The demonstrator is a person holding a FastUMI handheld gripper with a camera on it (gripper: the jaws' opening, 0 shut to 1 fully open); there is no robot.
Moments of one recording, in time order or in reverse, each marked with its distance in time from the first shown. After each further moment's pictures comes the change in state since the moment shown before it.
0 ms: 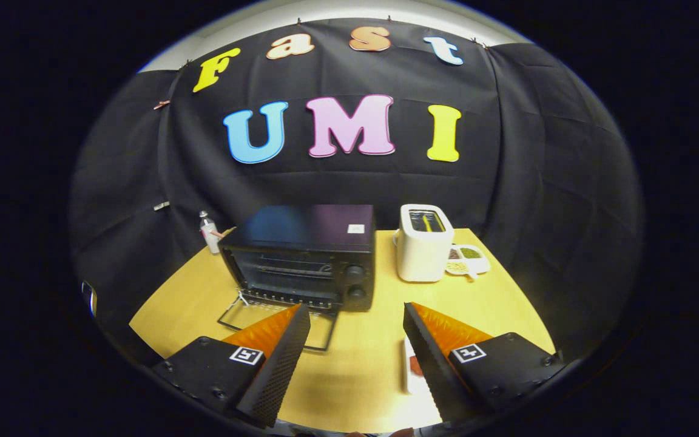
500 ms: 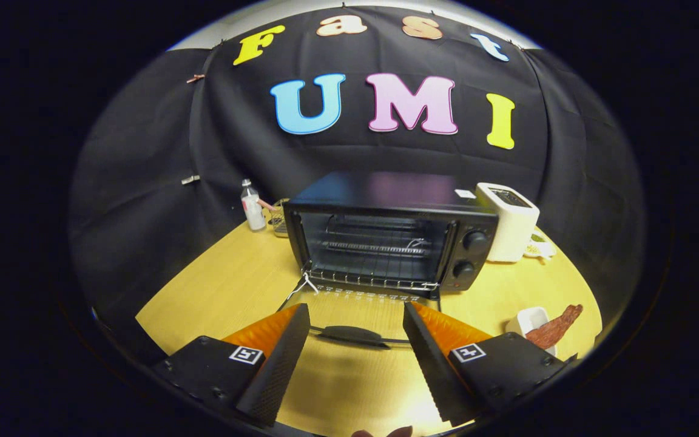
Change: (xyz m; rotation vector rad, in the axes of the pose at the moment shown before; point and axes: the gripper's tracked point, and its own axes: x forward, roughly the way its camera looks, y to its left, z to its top) arm 0.040 0.188 -0.053 -0.045 0.022 0.137
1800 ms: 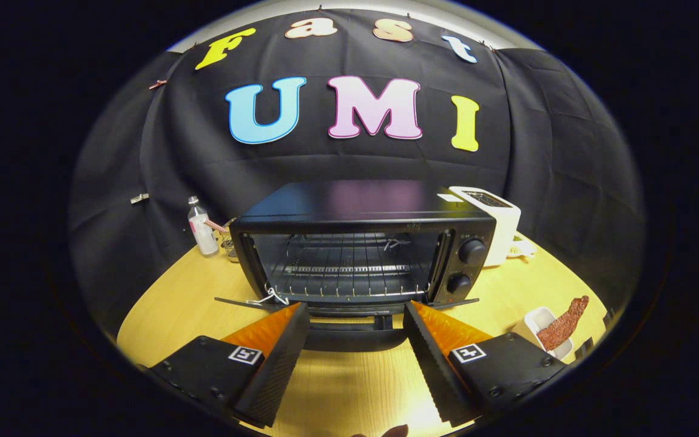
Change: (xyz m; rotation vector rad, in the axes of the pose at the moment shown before) arm 0.093 0.006 -0.021 0.071 -0.048 -0.224
